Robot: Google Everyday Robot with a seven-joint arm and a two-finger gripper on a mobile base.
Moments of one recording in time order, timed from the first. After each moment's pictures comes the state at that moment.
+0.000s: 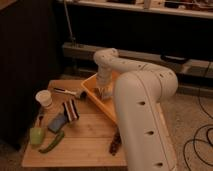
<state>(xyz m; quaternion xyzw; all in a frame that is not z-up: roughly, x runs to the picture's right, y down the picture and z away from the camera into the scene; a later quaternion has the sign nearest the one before) -0.027 0.025 0.900 -0.32 0.19 0.59 0.72</state>
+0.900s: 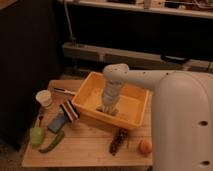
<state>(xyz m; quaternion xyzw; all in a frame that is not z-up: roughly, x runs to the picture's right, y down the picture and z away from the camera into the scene) 0.021 0.131 0.802 -0.41 0.21 0.59 0.66</state>
